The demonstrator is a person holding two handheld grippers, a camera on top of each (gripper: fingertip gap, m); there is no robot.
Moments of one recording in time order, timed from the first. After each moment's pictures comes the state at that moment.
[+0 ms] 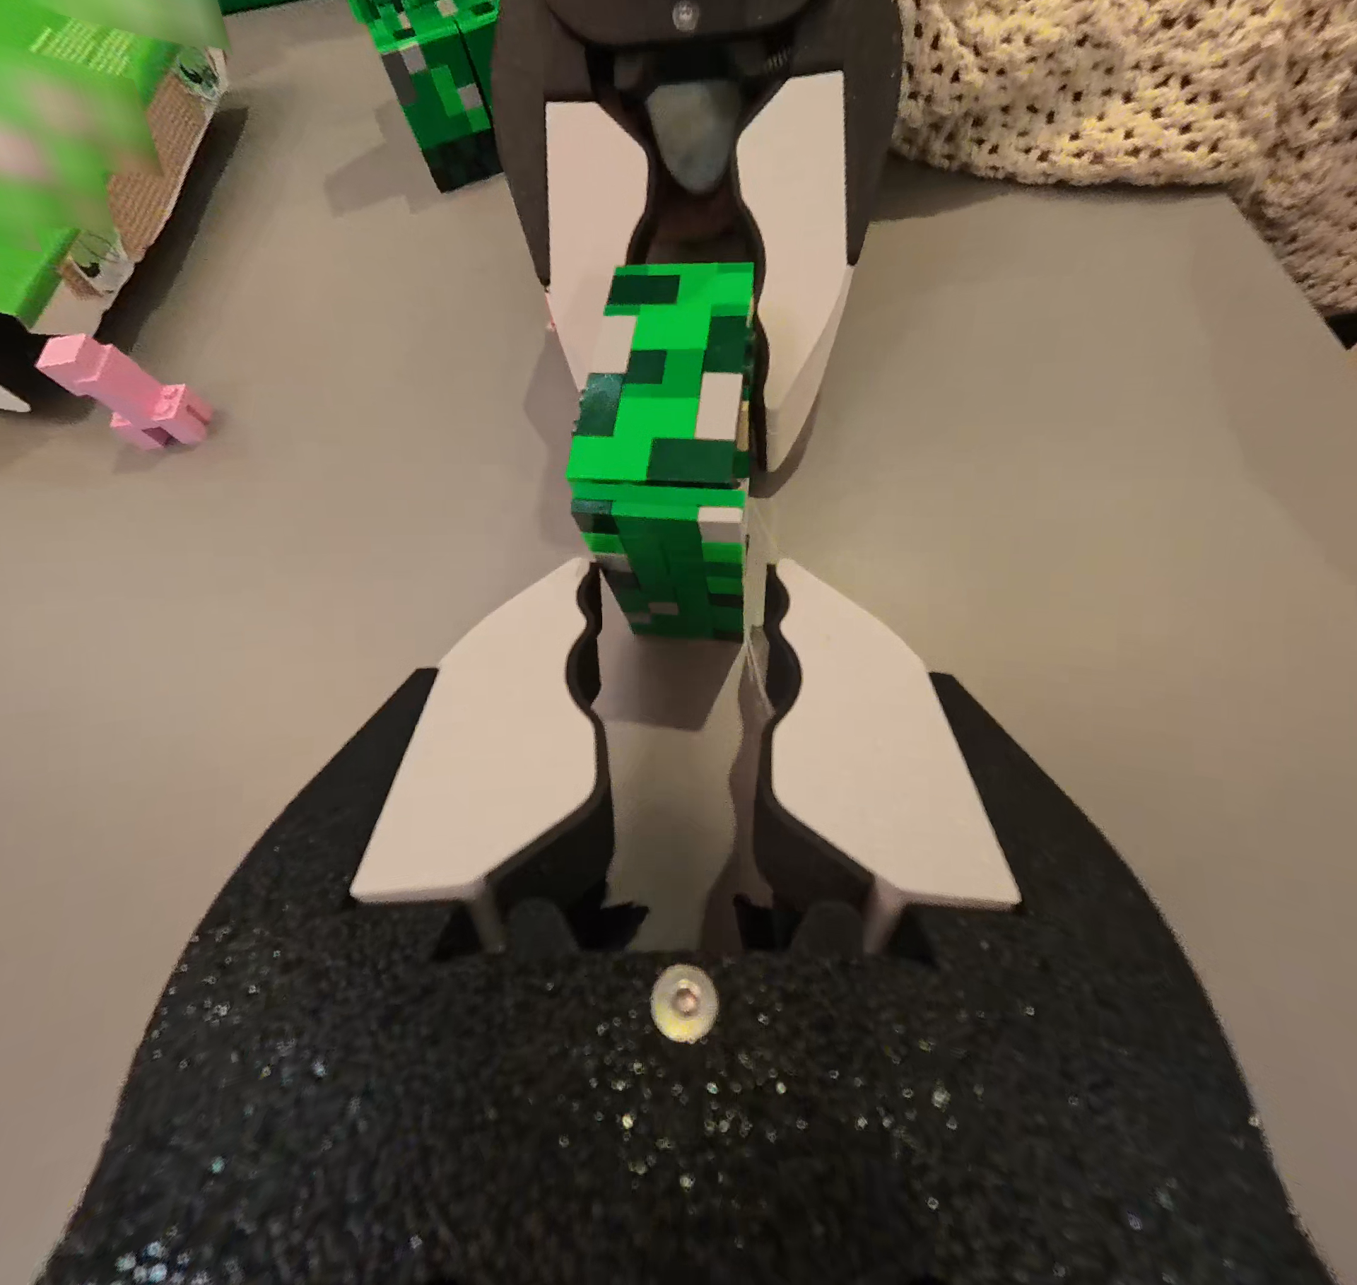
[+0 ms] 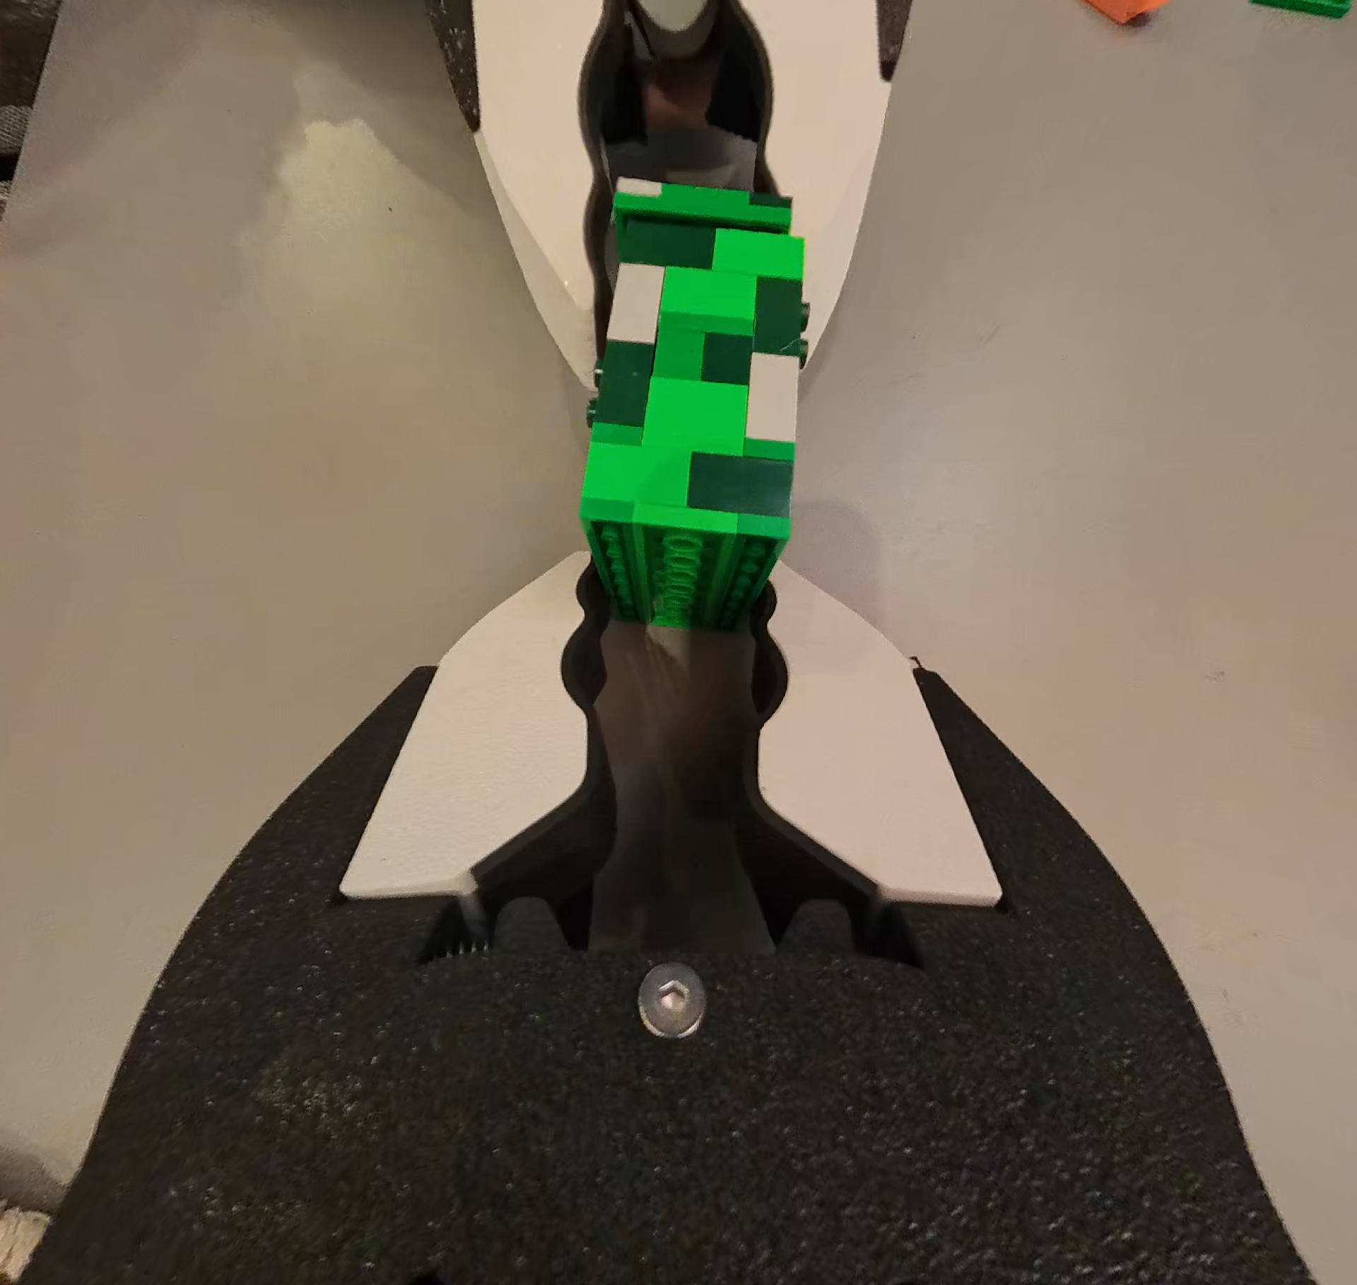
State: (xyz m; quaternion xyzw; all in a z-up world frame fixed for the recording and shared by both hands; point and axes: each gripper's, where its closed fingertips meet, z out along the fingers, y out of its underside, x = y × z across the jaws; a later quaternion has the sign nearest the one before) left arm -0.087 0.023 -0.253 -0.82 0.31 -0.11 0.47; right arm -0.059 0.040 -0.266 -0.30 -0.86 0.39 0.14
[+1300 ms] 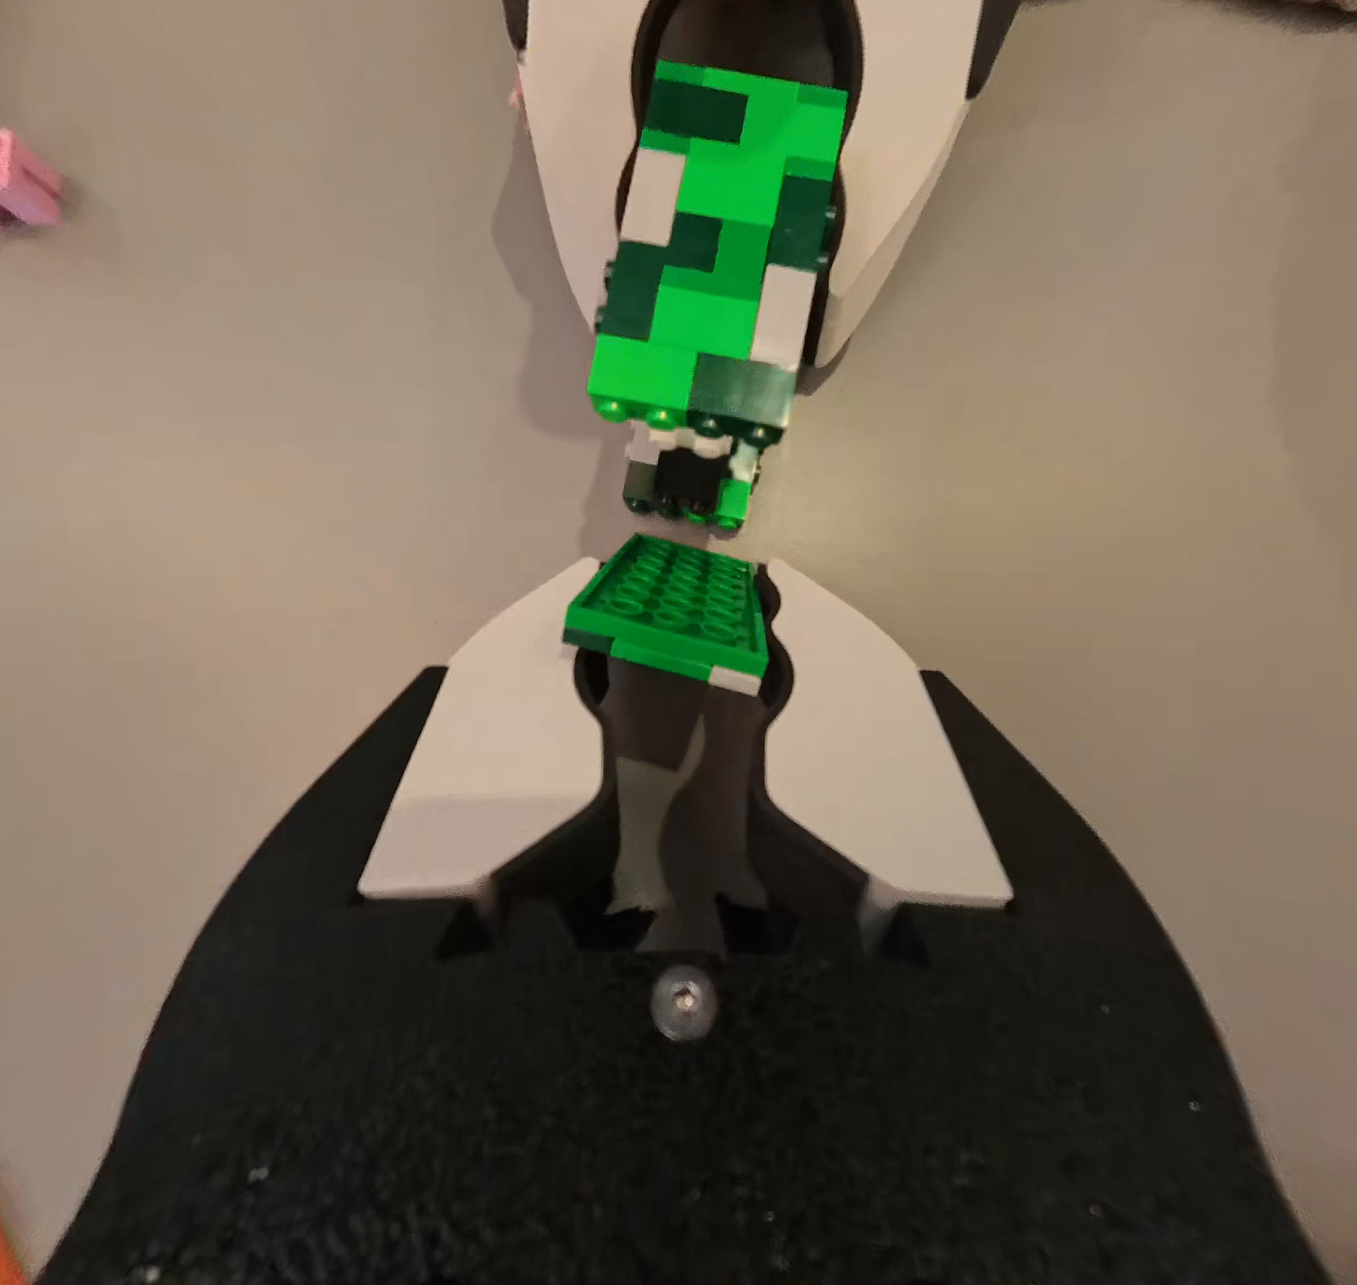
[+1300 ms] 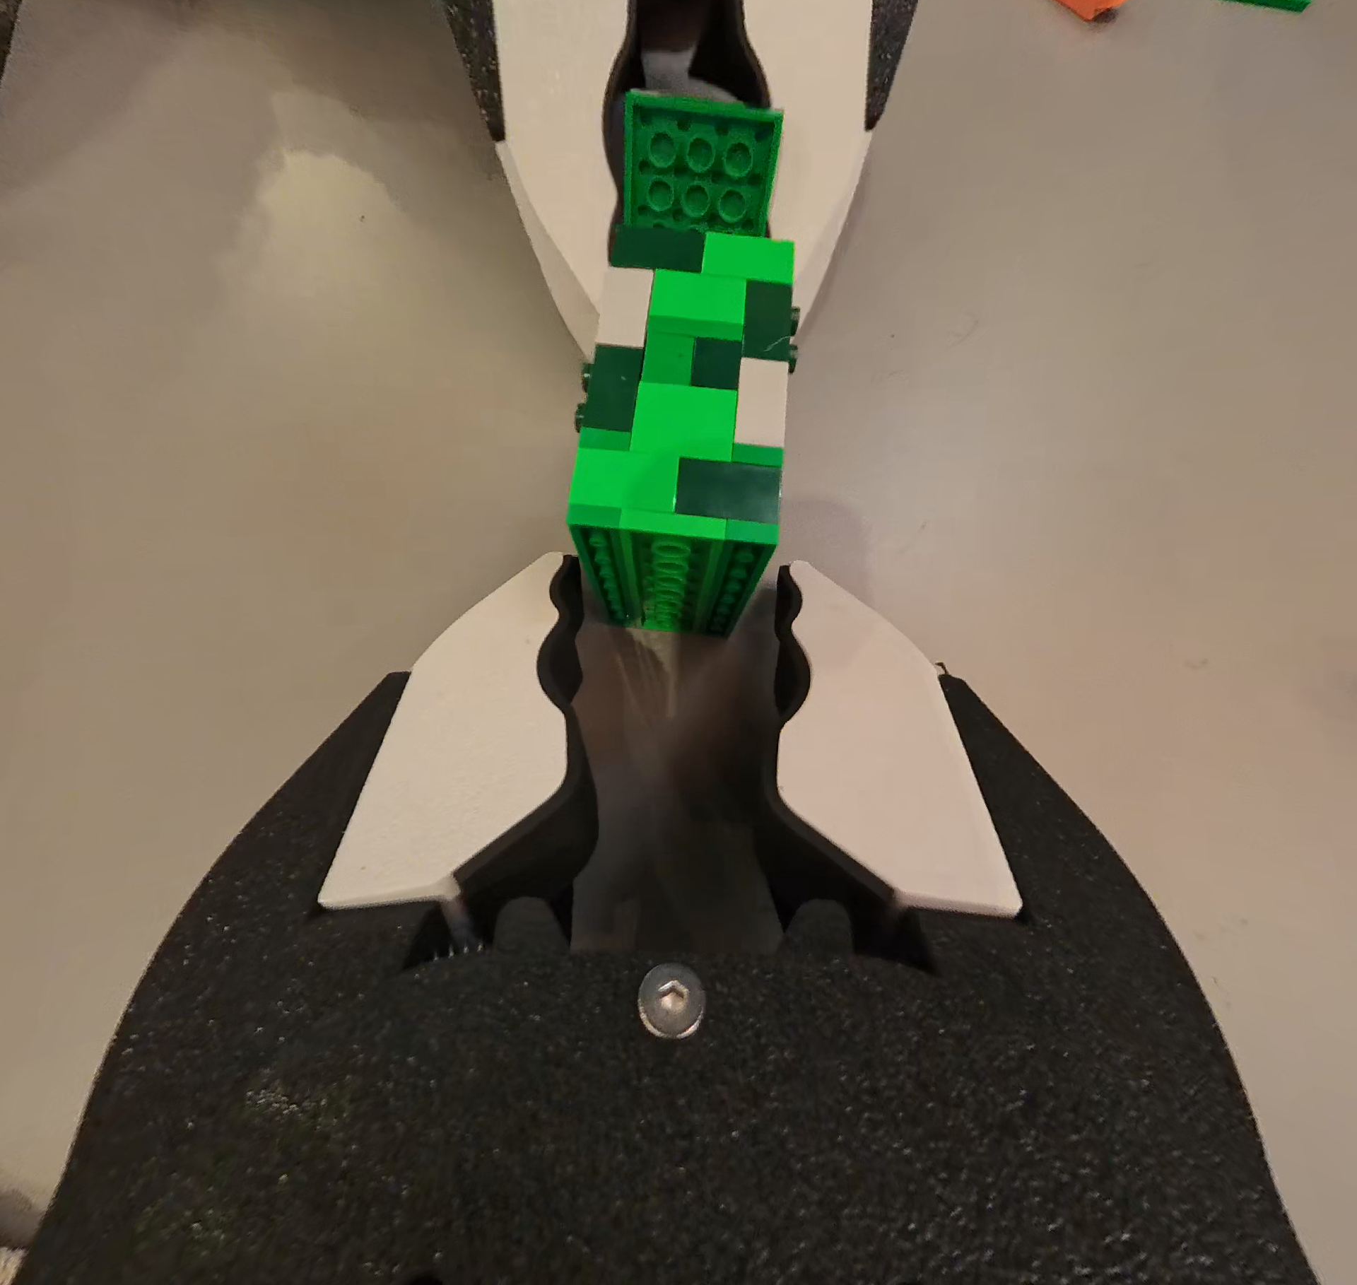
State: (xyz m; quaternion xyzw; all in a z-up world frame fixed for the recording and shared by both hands) left arm -0.098 0.003 -0.265 -0.89 0.29 -0.11 0.33; right arm -0.064 0.040 -0.264 -0.31 -0.85 0.39 0.15
